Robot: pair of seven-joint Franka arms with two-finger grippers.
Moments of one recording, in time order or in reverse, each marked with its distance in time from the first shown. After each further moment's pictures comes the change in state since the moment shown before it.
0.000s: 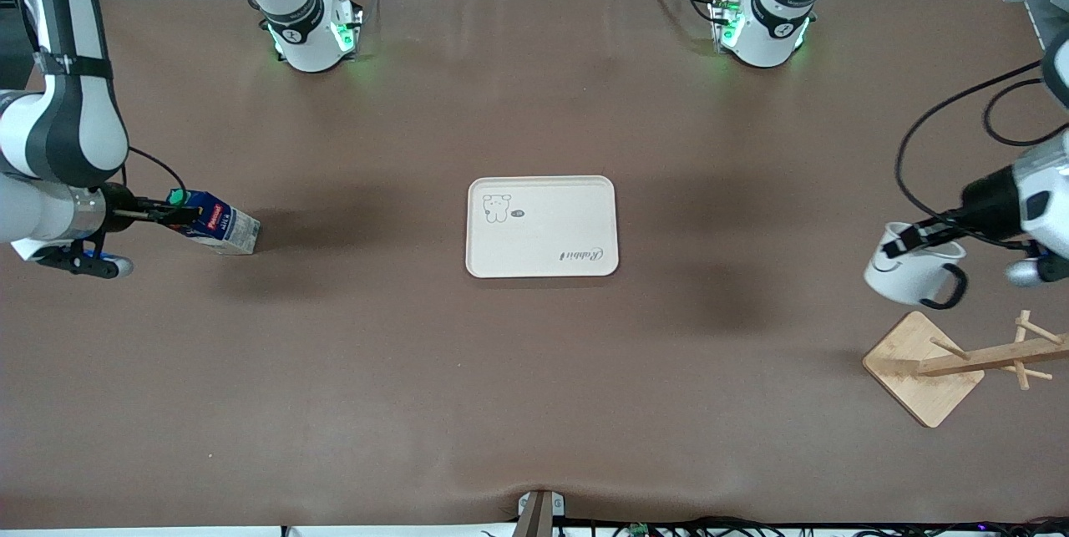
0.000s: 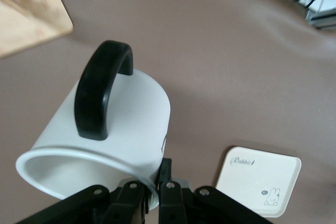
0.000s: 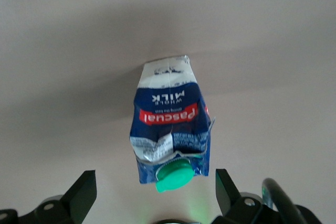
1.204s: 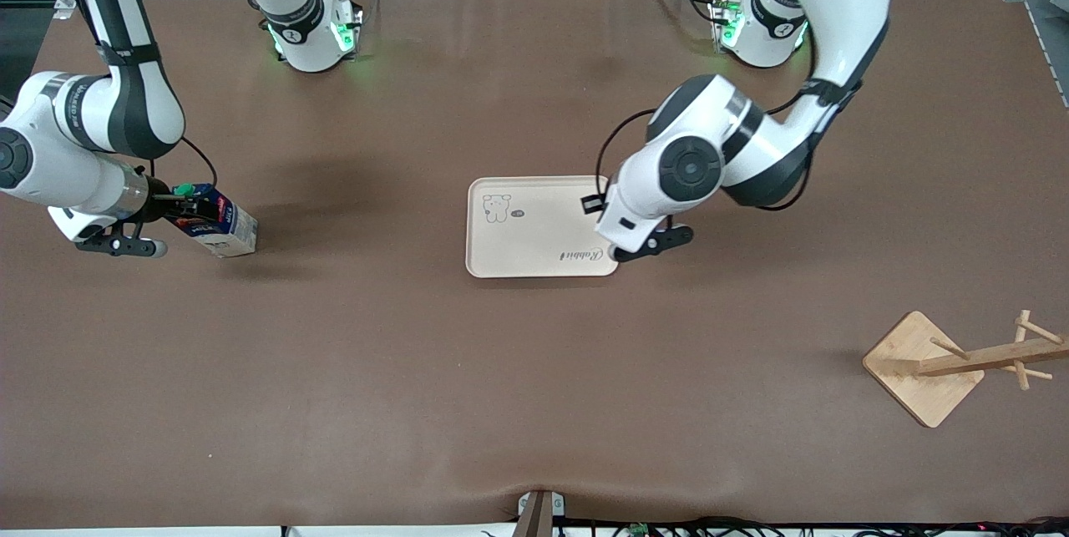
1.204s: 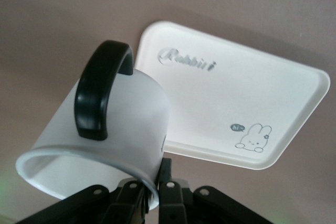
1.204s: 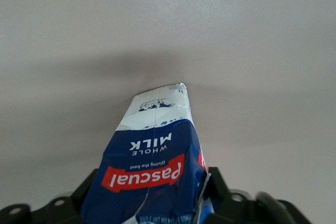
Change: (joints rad) left arm -0.567 0.411 -0.132 0.132 0.231 -0.003 -0.721; right arm -0.007 -0.094 -0.002 -0.313 -0.037 0.422 -0.092
